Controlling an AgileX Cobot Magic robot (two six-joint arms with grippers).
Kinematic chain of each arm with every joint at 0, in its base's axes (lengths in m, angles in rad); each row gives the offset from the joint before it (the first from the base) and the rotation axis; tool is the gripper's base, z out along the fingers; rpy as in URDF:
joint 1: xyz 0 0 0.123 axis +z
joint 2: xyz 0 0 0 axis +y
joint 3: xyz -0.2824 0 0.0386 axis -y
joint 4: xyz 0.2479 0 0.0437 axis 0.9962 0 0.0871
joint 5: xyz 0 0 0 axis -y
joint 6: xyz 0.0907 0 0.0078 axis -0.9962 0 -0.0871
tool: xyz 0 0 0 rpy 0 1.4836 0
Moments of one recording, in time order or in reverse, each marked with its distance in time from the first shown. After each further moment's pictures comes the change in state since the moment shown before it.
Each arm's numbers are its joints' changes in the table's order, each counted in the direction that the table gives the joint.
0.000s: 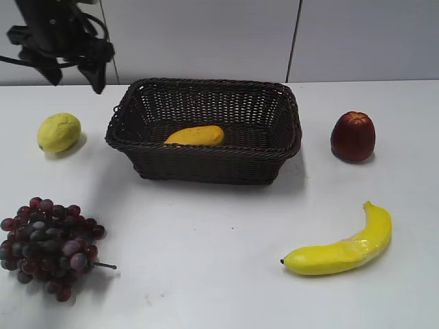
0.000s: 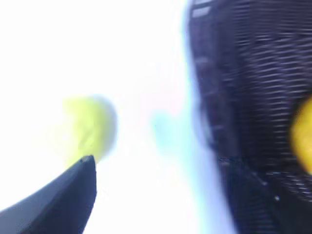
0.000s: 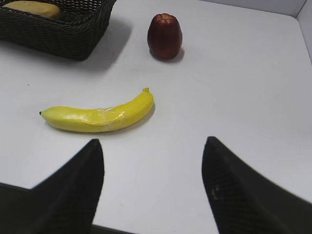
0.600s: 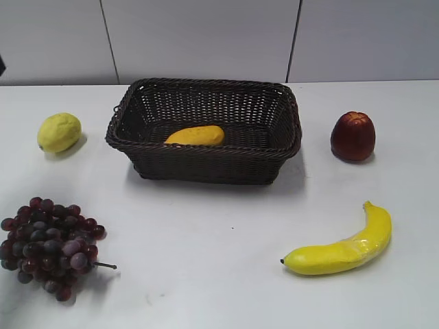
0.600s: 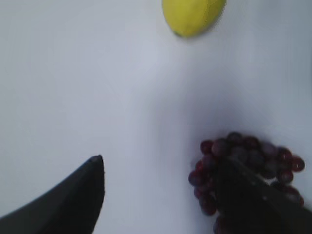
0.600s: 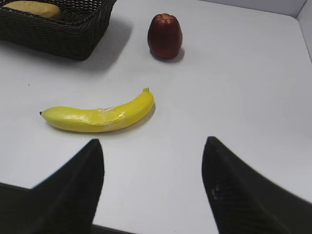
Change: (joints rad) left arm 0.162 -0.429 -0.509 0.015 -0.004 0.006; right arm 0.000 0.000 0.000 0.000 0.000 0.000
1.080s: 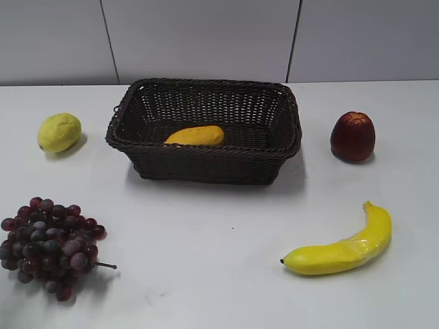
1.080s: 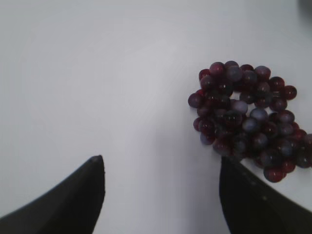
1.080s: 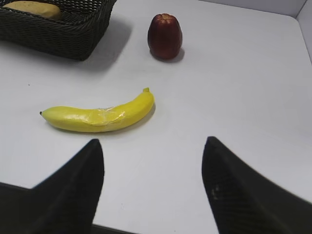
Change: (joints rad) left arm 0.000 -0.589 -0.473 -0.010 0.105 0.001; right arm 0.000 0.000 0.000 0.000 0.000 0.000
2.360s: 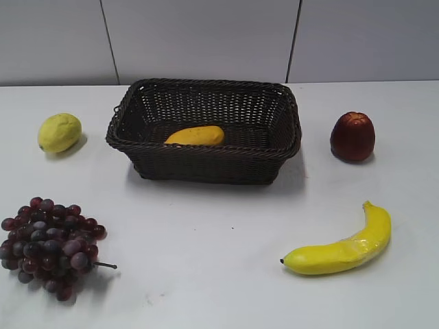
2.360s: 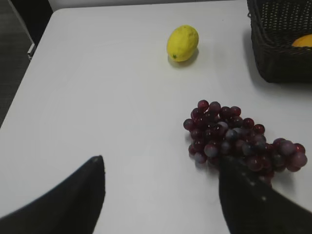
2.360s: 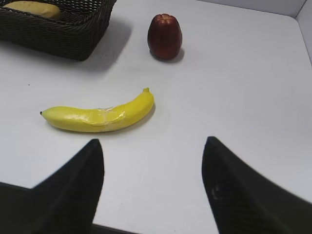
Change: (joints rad) left arm 0.000 -0.963 -0.381 0.000 0.064 0.000; right arm 0.000 0.000 0.000 0.000 0.000 0.000
